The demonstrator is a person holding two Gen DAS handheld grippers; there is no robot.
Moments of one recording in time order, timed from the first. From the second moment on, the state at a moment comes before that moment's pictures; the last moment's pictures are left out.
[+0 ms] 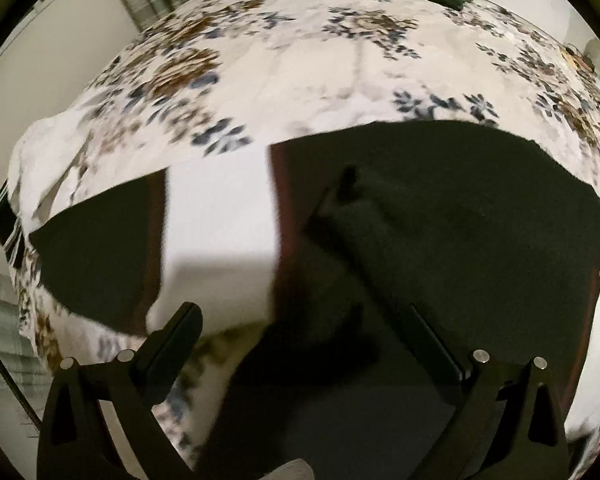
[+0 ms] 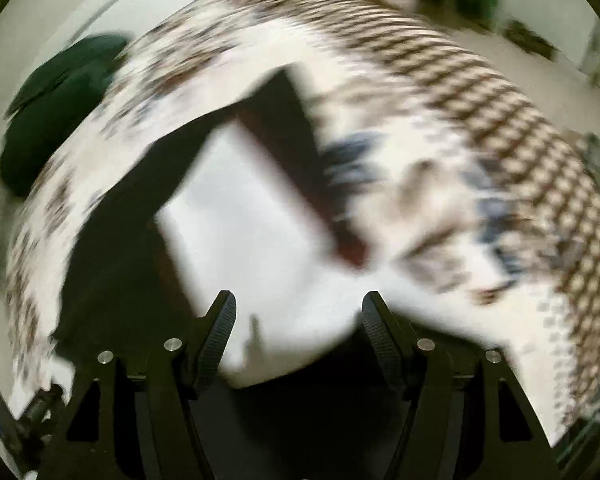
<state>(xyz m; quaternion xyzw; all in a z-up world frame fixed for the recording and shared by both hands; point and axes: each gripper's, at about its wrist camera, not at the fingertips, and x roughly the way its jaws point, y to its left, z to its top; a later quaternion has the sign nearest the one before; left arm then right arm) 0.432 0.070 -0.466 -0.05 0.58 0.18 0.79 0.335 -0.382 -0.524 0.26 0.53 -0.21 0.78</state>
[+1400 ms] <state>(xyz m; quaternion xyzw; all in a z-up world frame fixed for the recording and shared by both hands) 0.400 0.129 -0.483 -0.24 0.53 0.12 0.81 0.337 -0.364 -0.566 0.15 0.59 -0.20 0.77</state>
